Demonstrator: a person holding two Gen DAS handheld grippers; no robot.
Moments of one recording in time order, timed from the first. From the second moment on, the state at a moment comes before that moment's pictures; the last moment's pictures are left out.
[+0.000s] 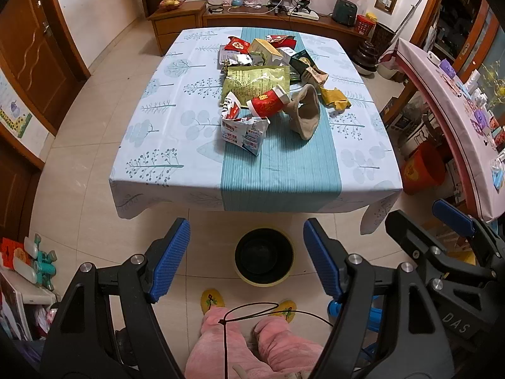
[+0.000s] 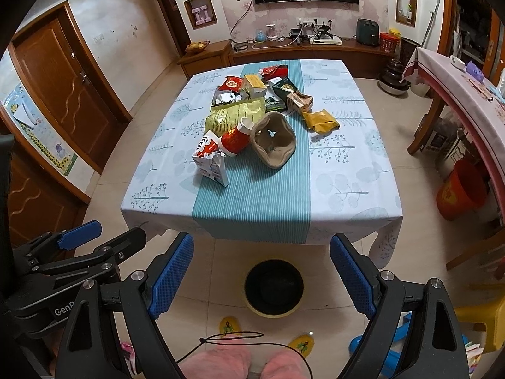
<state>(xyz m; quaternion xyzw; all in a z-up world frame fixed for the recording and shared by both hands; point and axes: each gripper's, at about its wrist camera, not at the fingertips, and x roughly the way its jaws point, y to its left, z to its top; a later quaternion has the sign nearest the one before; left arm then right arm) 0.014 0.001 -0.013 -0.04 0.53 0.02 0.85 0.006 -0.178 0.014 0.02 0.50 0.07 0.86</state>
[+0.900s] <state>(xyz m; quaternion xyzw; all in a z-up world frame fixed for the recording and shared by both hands) 0.003 -0.020 -0.027 -0.07 0.53 0.06 0.84 0.007 -0.210 0.002 0.02 0.51 0.11 0.85</state>
